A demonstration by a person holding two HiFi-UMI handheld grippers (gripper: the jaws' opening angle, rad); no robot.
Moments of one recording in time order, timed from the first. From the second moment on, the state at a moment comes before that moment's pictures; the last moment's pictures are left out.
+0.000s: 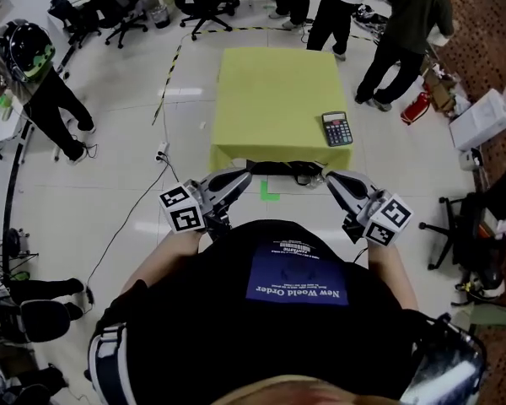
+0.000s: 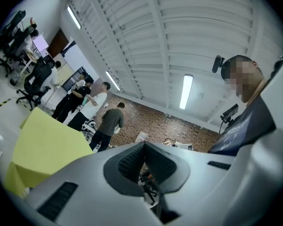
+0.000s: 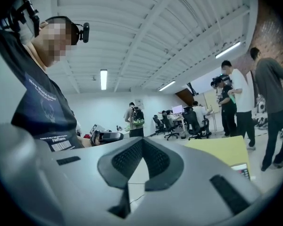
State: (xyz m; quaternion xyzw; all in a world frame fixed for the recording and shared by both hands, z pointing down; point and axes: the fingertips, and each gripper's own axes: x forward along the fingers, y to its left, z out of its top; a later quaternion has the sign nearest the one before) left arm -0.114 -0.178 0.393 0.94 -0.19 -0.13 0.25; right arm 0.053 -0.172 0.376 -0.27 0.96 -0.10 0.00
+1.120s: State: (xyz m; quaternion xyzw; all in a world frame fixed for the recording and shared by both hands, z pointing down) left arm 0.008 -0.421 0.439 0.94 -0.20 -0.04 0.27; right arm 0.135 -0.429 0.410 -0.23 0.96 -0.13 0.01
